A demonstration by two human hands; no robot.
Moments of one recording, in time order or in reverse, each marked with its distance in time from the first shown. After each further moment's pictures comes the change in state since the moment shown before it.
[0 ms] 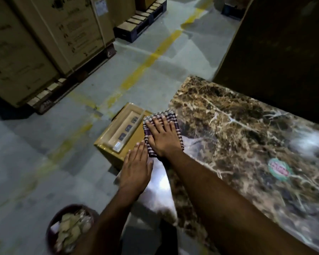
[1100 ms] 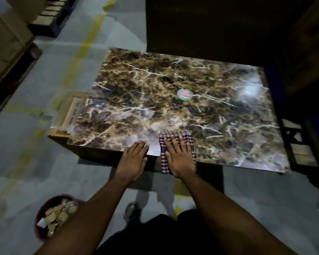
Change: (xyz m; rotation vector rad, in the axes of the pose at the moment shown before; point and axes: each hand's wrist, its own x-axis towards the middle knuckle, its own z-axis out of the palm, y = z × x) left_hand -0.188 0.137 0.008 -0.043 -0.176 0.570; right_hand -0.429 0.045 0.033 0.125 -0.016 0.579
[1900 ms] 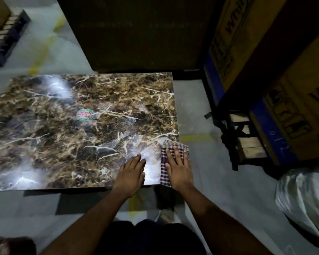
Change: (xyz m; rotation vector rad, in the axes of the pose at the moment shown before) left_hand 0.143 0.392 0.077 -0.046 -0.131 0.097; right_hand -0.090 0.412 -0.063 0.167 0.031 0.266
